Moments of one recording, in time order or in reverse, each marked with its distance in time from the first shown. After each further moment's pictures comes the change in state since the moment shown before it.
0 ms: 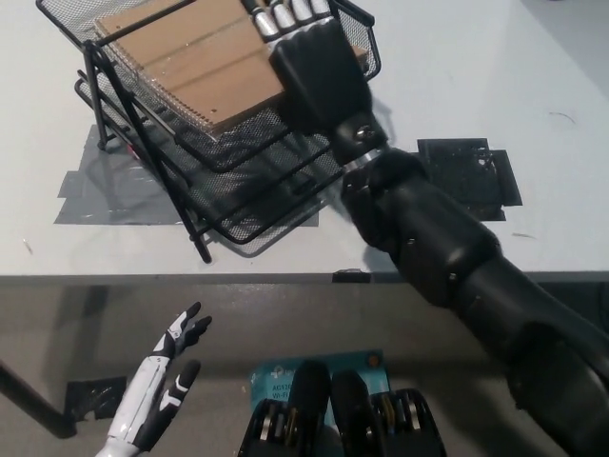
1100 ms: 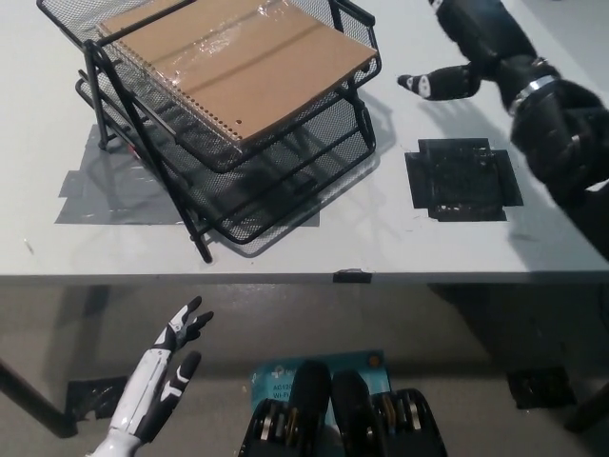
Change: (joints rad) left_arm -0.026 0.000 0.000 0.013 0.001 0.019 0.000; right_arm 0.027 -0.427 -0.019 -0.447 0.566 0.224 0.681
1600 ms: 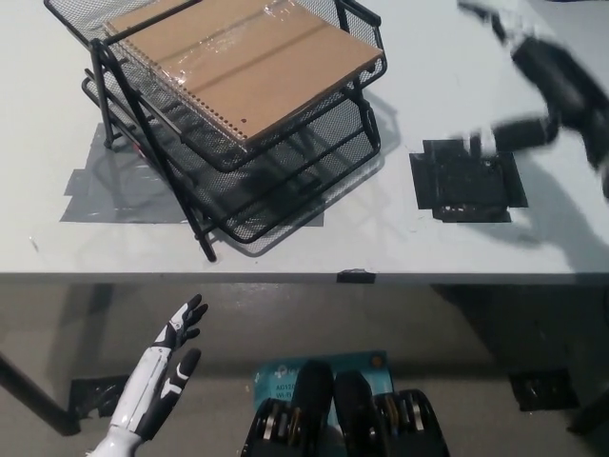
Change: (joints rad) left_arm -0.003 -0.001 0.000 0.002 0.000 0.006 0.000; right_arm 0.332 -0.152 -0.153 -0.444 0.186 0.044 0.044
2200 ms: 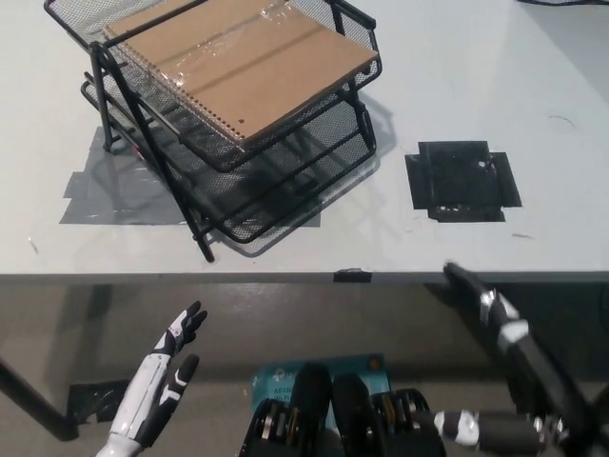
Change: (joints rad) left_arm 0.027 -0.006 0.002 0.013 -0.013 -0.016 0.000; right_arm 0.799 0.330 -0.160 -0.488 0.180 -0.111 -0.062
